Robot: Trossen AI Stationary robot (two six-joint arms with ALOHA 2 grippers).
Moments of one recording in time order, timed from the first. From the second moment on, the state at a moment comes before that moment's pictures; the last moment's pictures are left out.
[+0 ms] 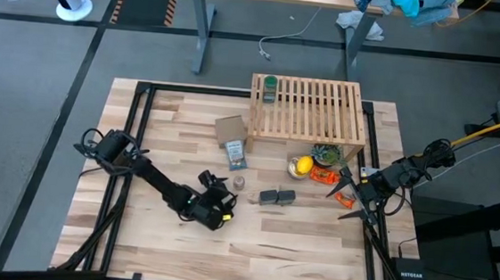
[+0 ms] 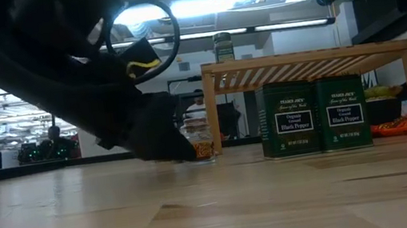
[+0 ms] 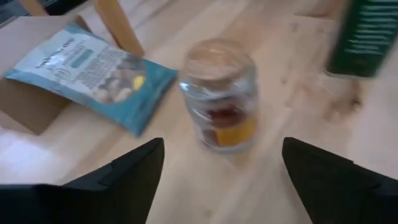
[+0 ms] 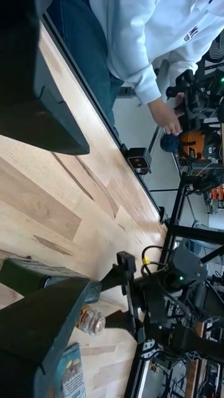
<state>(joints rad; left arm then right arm) -0.43 1.94 0.88 0.12 -0.95 -0.67 0.54 0.00 0.21 -0.40 -0.01 -0.08</state>
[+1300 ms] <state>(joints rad) -0.25 2.02 0.88 0.45 -0.82 -0.43 0.54 0.00 0.21 -0.42 -0.01 -0.08</state>
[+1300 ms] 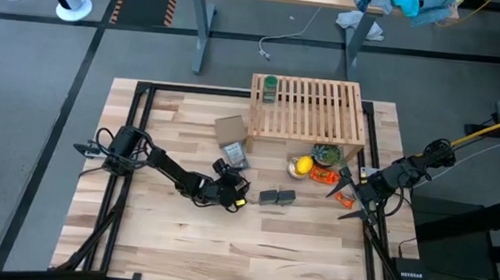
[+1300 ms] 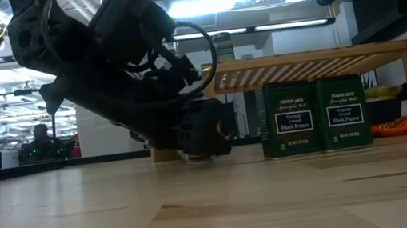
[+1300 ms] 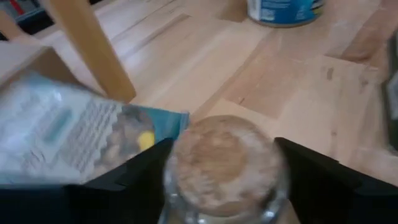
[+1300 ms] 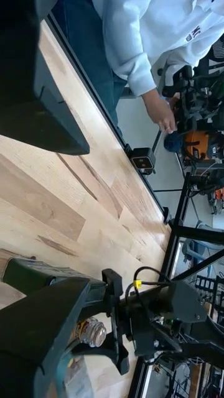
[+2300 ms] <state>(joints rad) -0.33 2.02 0.88 0.56 -0.83 -0.28 0.54 0.00 0.21 -0.42 -0.01 -0.08</state>
